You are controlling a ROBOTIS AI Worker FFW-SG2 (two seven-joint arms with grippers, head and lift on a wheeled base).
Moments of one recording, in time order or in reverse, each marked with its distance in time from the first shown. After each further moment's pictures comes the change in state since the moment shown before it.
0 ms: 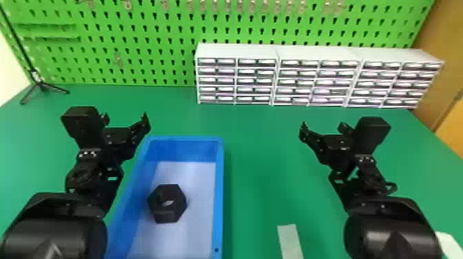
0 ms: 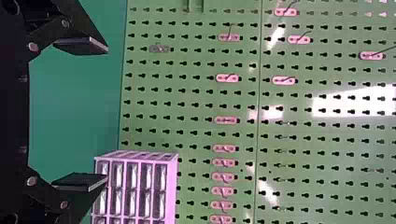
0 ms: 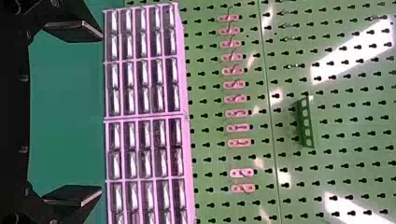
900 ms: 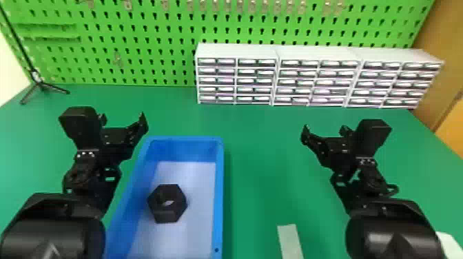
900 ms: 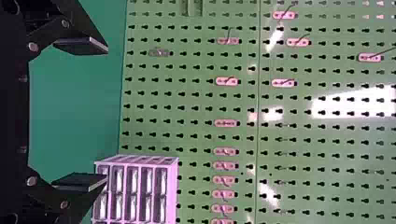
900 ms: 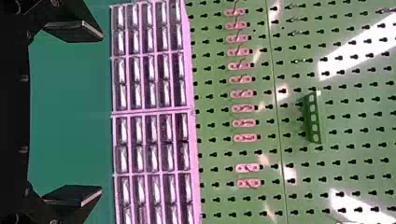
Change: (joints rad) left arm 0.002 0.000 0.009 -0.003 -0.011 0.000 0.000; right arm 0.008 0.000 -0.005 -0.004 0.005 0.022 -0.005
